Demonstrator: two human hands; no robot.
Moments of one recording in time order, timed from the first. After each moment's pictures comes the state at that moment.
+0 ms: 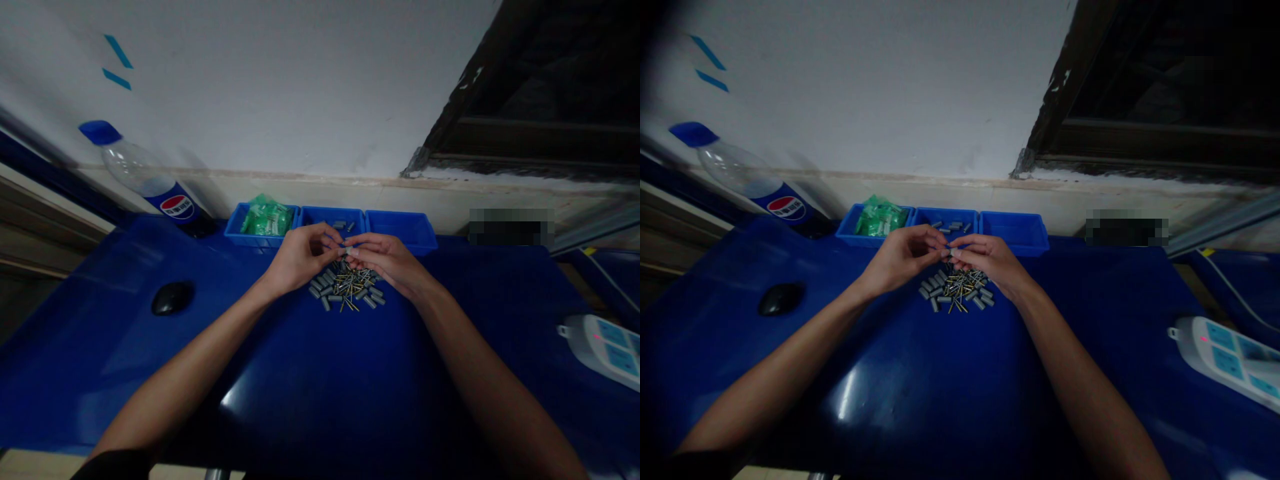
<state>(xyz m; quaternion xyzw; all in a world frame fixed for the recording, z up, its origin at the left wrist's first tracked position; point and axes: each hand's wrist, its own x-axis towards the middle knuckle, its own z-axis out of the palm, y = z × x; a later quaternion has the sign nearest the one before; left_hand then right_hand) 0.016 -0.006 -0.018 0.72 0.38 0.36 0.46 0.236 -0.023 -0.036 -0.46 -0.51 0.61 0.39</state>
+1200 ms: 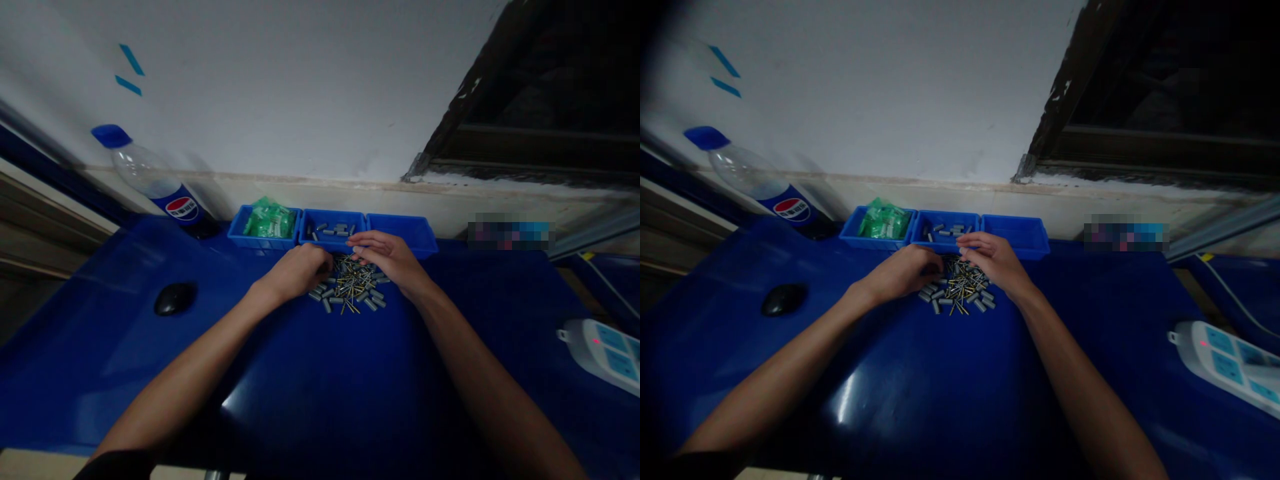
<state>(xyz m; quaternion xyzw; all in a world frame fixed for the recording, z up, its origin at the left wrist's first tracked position) 0.002 -0.002 -0.025 0.89 0.39 0.06 0.22 0.236 -0.022 -0.027 -0.50 -0.57 0.51 0.41</state>
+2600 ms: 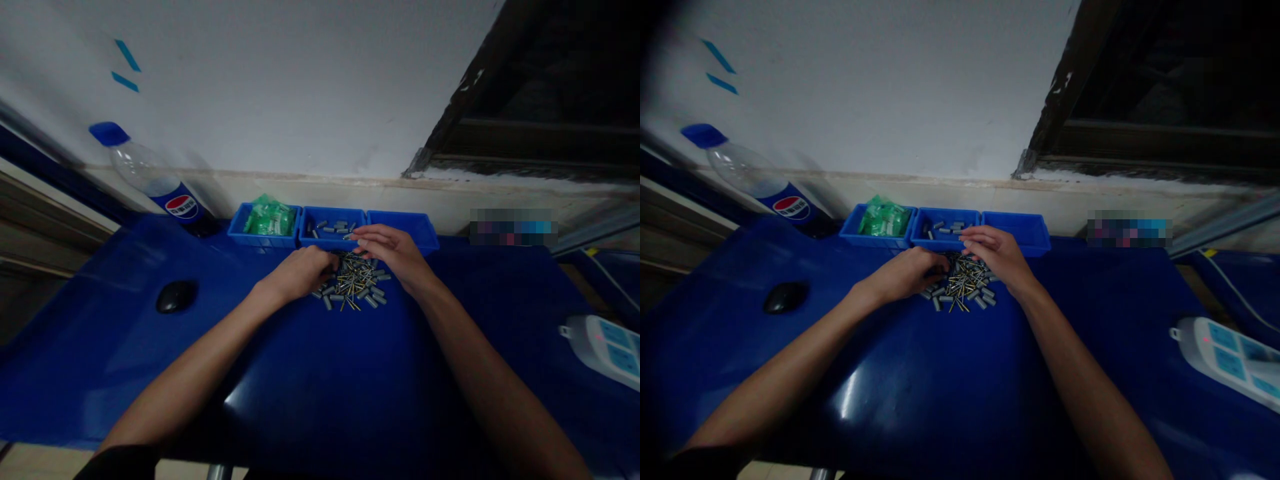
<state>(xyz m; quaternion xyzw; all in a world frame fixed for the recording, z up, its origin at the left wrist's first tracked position) 0.008 -0.007 -0.025 0.90 0.37 0.03 0.22 0.238 -0.021 -0.027 -0.50 -0.53 0.52 0.44</state>
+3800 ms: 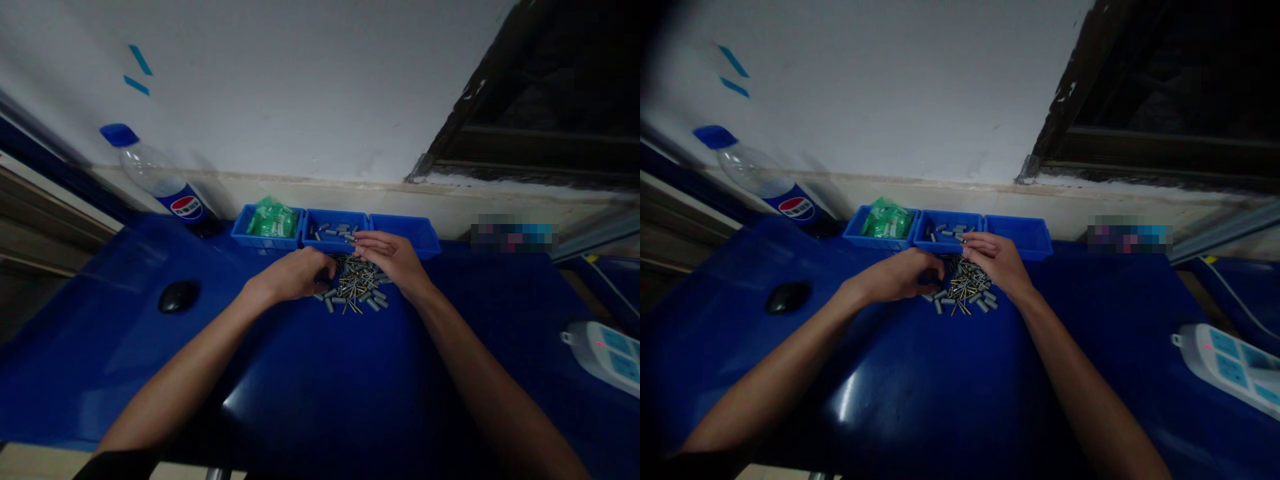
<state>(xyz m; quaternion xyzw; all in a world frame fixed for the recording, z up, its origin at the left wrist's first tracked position) -0.007 -0.003 -0.014 0.90 0.34 0.04 0.27 0.232 -0.022 -0.033 -0.51 -0.55 0.49 0.45</state>
